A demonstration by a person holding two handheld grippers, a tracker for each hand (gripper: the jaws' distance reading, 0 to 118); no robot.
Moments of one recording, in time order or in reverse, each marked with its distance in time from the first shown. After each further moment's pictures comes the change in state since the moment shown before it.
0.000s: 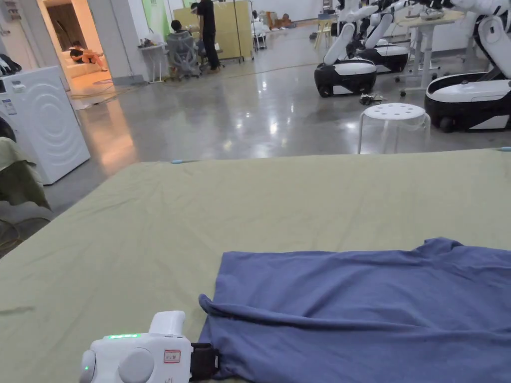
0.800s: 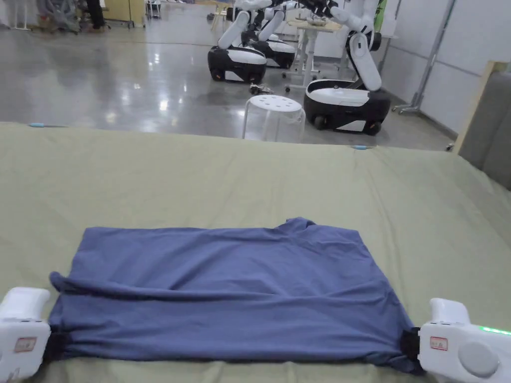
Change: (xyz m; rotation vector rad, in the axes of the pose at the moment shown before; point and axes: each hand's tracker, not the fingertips) left arm 0.029 -0.006 0.015 0.010 0.083 -0.216; right arm 0.122 0.008 -0.168 -0.433 -0.219 -0.193
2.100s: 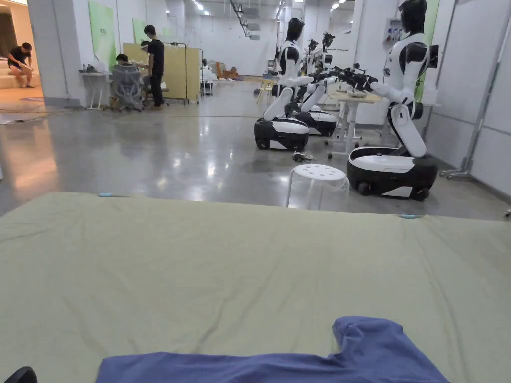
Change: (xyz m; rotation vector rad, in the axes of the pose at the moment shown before) left arm 0.049 -0.104 0.283 0.910 0.005 0.047; right arm -0.072 -0.082 0.245 0.632 0.139 0.220
